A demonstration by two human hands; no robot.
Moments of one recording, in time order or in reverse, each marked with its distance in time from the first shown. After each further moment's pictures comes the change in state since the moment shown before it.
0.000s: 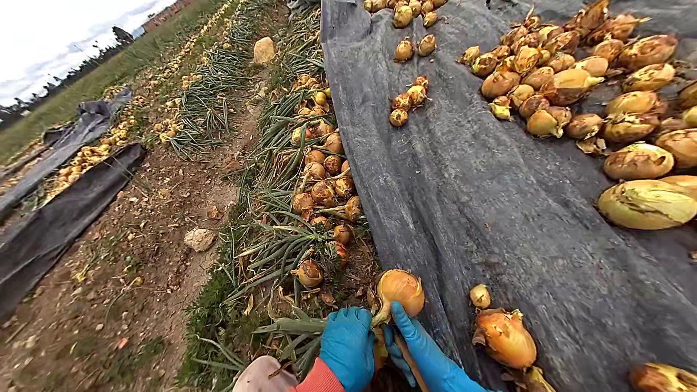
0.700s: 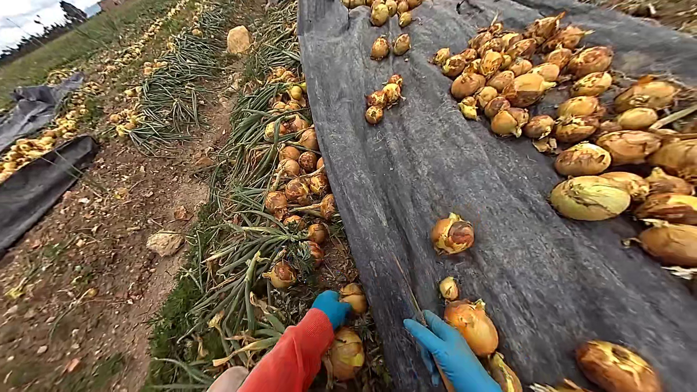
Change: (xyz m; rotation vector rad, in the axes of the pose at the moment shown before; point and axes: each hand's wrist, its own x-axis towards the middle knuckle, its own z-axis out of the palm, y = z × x) left_hand 0.109 -0.034 0.038 -0.335 -0.381 -0.493; right_hand -0.046 -0.017 -0.060 -0.265 0.386 0.024
